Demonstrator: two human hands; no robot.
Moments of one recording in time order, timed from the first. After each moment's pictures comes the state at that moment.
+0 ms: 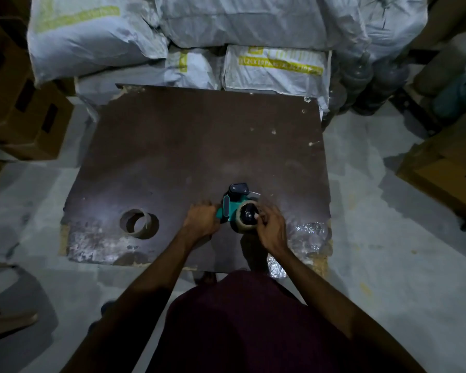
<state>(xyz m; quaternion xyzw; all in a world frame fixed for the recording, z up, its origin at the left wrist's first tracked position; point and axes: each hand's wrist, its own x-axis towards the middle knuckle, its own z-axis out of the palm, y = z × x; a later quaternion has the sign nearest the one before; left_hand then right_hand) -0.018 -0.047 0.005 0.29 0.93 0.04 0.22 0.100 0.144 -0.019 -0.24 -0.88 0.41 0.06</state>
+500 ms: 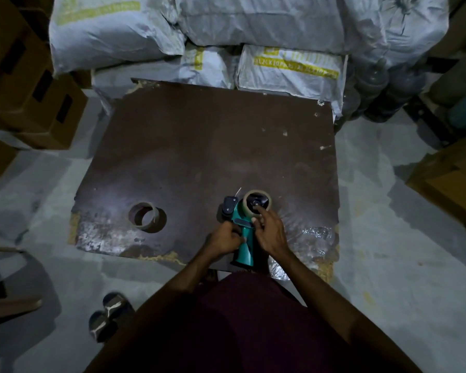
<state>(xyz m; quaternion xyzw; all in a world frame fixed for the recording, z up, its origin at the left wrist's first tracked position) 0.040 -0.036 -0.037 0.09 0.82 0.38 0.42 0.096 0.131 -0.029 -0.19 -0.91 0.36 -0.03</state>
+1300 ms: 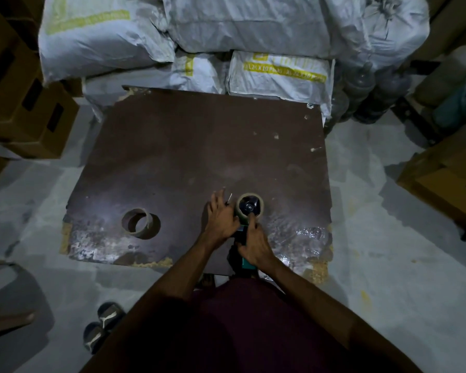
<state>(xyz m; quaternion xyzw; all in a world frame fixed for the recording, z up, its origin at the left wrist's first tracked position) 0.003 -0.005 -0.008 0.22 0.93 0.20 0.23 0.109 0.101 -0.024 -0.17 -0.91 0.35 -0.14</state>
